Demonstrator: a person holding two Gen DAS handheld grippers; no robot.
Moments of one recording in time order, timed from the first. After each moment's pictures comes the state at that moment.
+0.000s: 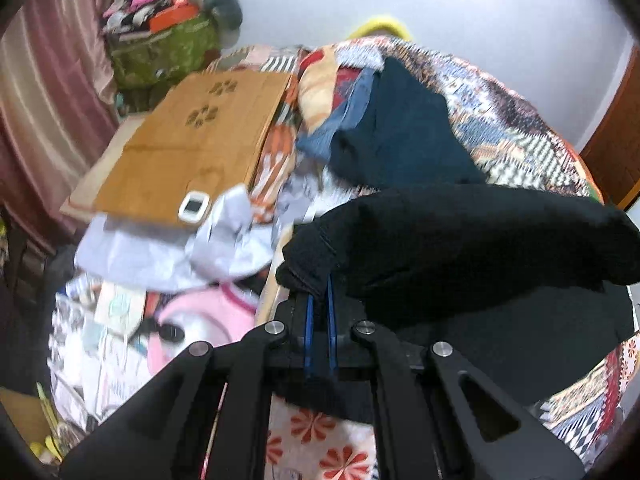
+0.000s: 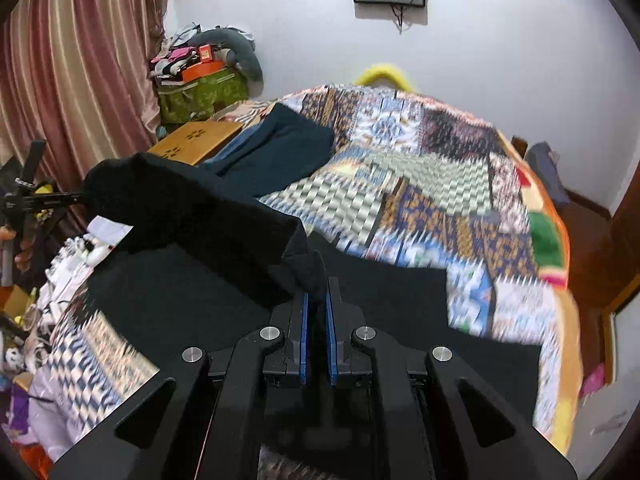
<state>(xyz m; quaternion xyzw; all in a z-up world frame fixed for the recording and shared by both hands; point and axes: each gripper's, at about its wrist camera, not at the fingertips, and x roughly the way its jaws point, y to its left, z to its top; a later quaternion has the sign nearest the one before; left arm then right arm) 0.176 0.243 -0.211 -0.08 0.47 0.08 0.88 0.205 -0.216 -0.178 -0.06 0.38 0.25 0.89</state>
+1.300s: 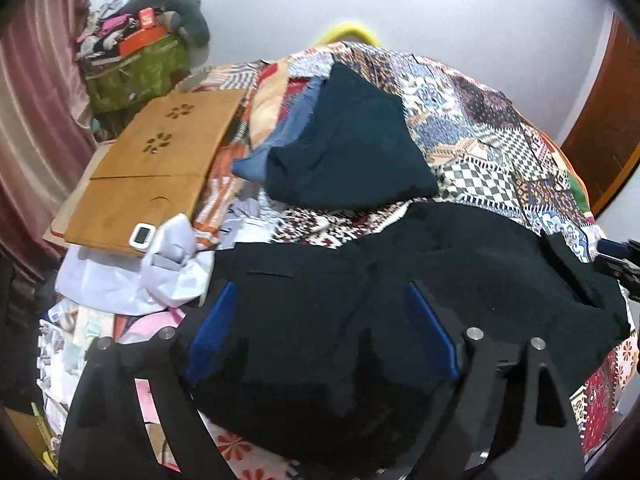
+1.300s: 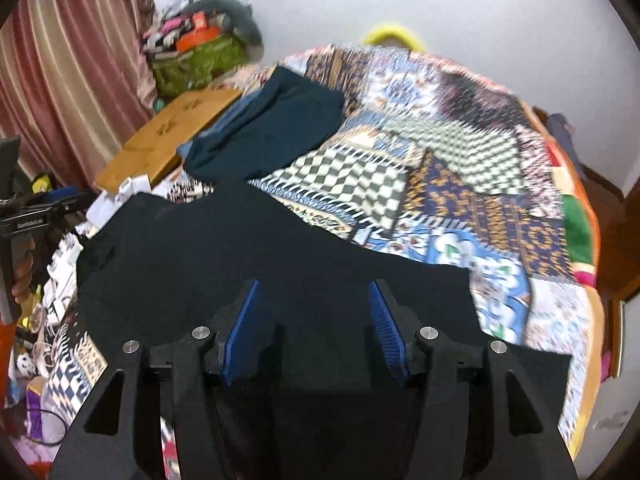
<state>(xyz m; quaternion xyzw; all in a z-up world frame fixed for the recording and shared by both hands) 0.219 0.159 -0.201 -0.05 0.45 0.04 0.89 0.280 -0.166 -0.199 -0.08 0.46 0.26 0.84</state>
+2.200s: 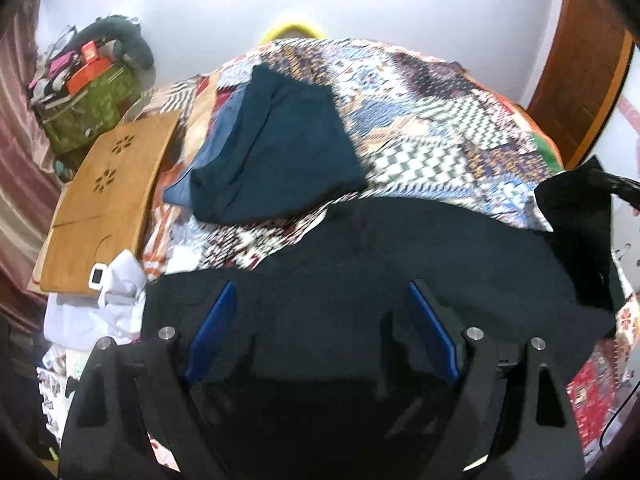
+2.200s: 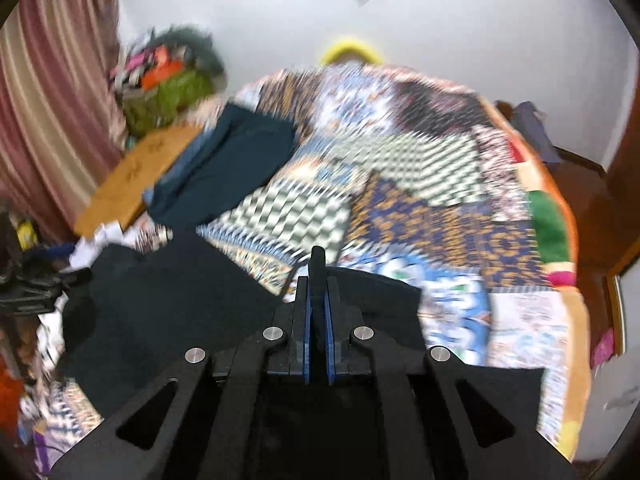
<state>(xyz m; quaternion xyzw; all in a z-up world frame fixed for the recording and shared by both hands) 0.244 0.083 -0.197 0.01 0.46 -0.03 0.89 0.284 -0.248 -0.152 0.00 0.40 0.20 0.89</state>
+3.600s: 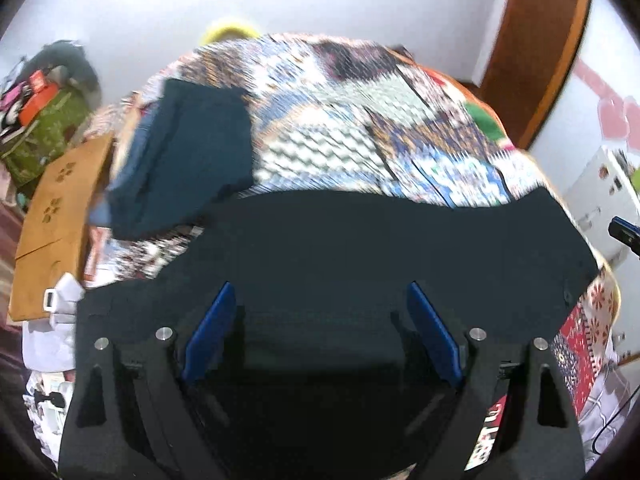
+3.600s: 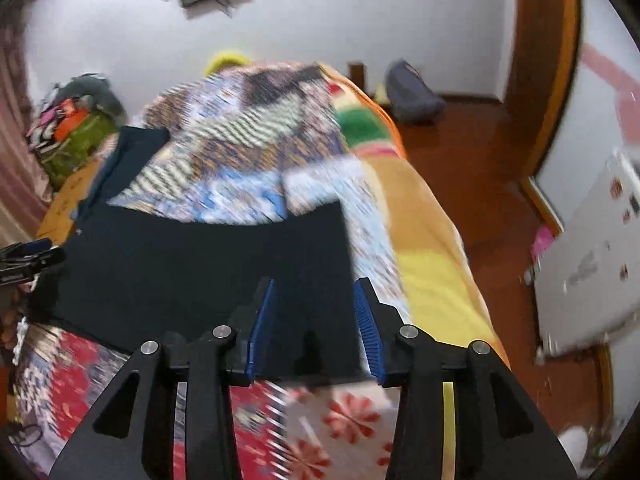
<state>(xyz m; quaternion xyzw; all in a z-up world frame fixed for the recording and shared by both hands) 0.239 -0.007 -0.200 0.03 0.45 -0.10 0.88 0.179 -0.366 -0.173 0.04 0.41 0.06 0.91</state>
